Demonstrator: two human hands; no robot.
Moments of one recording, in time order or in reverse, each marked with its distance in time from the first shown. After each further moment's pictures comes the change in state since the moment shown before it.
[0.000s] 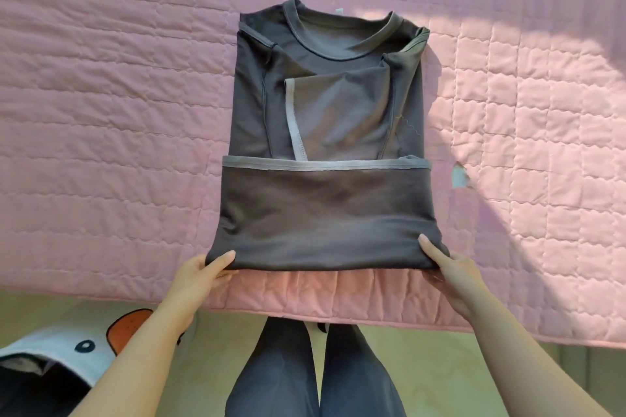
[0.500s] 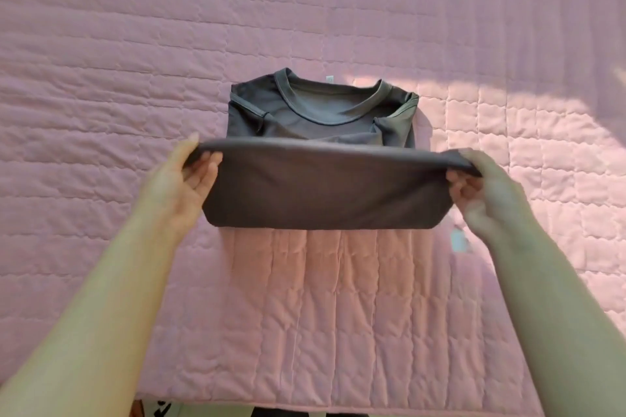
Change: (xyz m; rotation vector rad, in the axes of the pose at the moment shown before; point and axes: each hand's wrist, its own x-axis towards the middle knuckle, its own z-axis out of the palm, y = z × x) left_hand 0.026 0.250 0.040 -0.757 -0.002 0.252; right_hand 0.009 -0.225 0.066 0.412 0.048 -0.298
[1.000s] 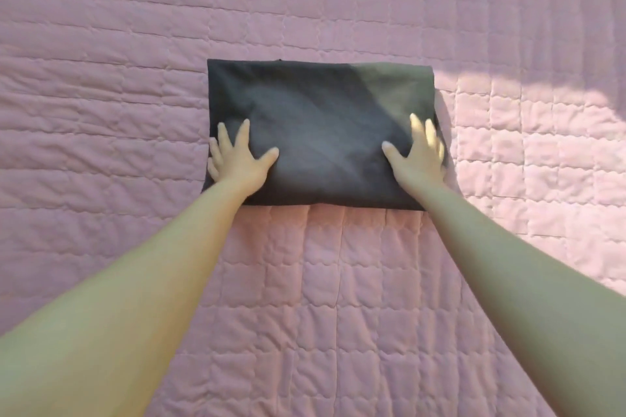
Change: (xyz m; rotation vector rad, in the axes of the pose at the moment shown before) left_hand 0.110 -0.083 0.048 1.490 -0.028 0.363; right_hand 0.107 0.070 0.060 -1.194 -0.032 -0.436
